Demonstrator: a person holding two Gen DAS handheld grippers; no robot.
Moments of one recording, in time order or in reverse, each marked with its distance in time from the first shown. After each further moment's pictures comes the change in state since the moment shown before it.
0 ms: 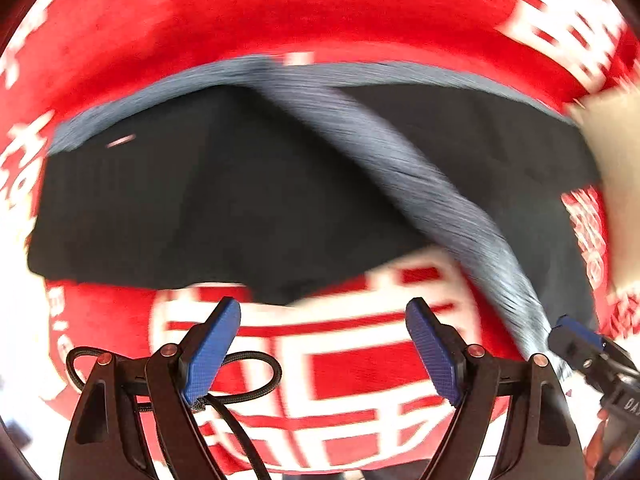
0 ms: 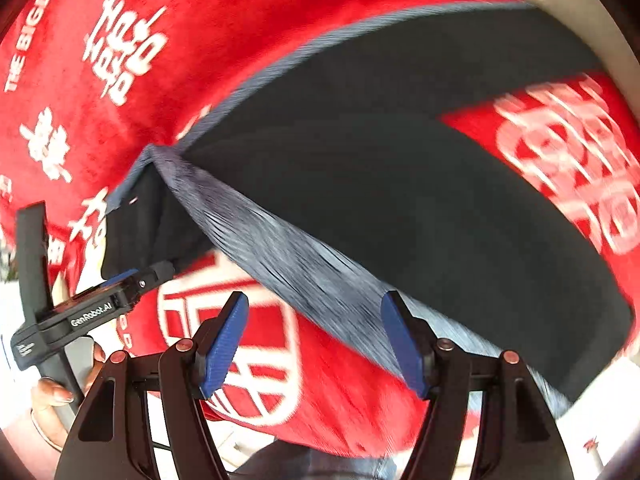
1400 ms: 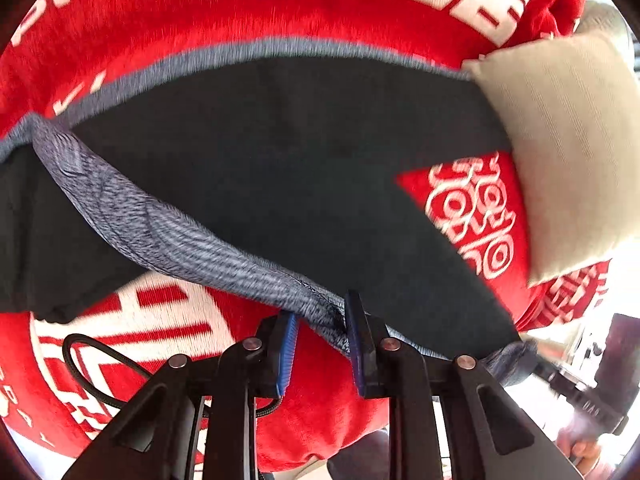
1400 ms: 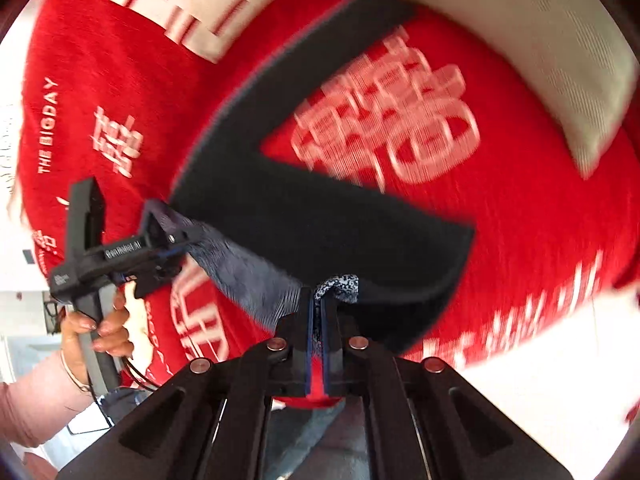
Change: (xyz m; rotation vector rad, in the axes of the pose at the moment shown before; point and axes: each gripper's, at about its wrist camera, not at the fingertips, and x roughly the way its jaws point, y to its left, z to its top) left arm 0.020 -0.157 0.036 0.060 0.076 -0.229; right arm -0.130 -0.205 -0.014 0.127 -0.093 0.193
